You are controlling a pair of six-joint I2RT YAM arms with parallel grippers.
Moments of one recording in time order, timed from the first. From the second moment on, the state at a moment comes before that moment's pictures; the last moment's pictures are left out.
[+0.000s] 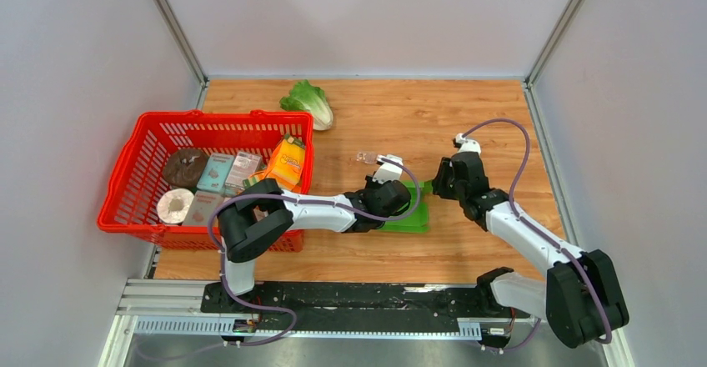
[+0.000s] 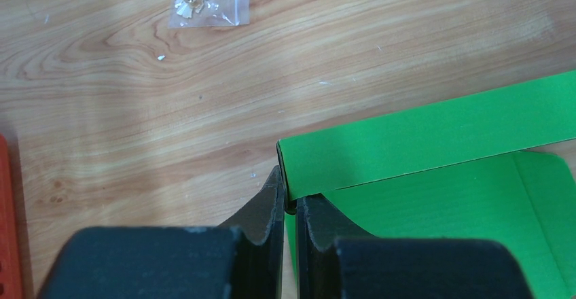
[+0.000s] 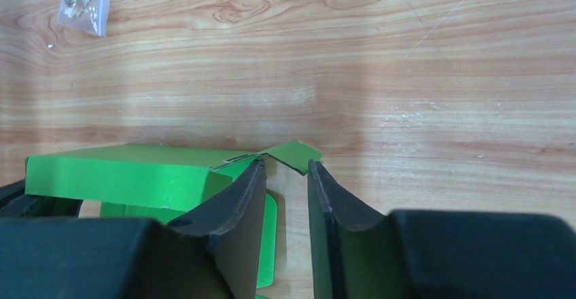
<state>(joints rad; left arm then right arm) -1.13 1.88 1.09 -0.01 -0.75 -0.47 0.37 1.14 0.57 -0.12 0.12 0.43</state>
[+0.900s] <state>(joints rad) -1.12 1.88 1.10 -0.03 -0.74 -0.47 0.47 1.04 0.56 -0.27 0.10 0.53</state>
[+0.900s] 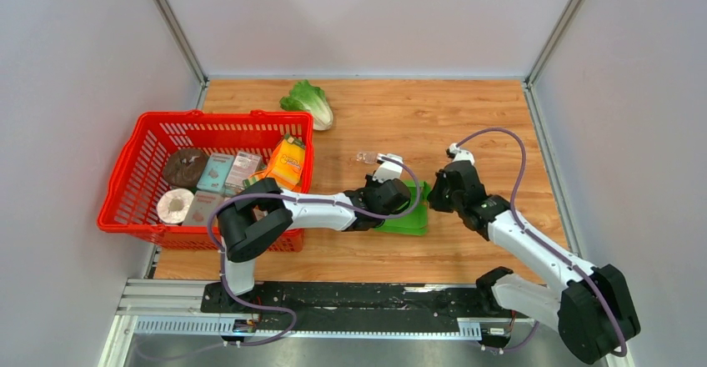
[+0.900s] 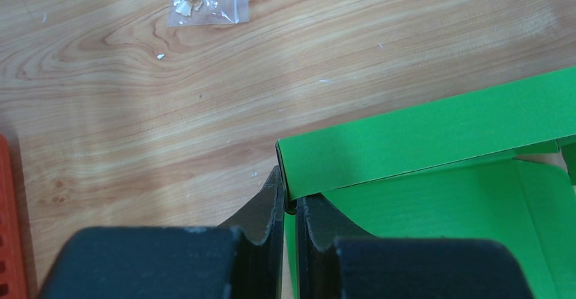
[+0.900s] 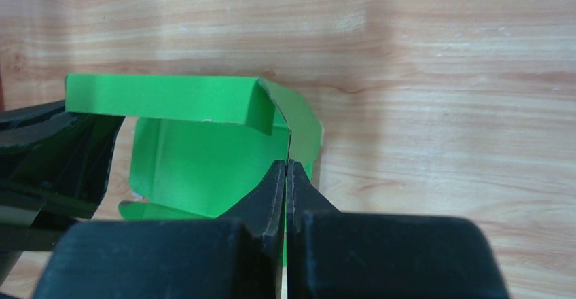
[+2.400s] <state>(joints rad) -1.12 1.88 1.09 -0.01 -0.73 -0.46 0.58 1.18 0.64 -0.32 0.19 0.43</state>
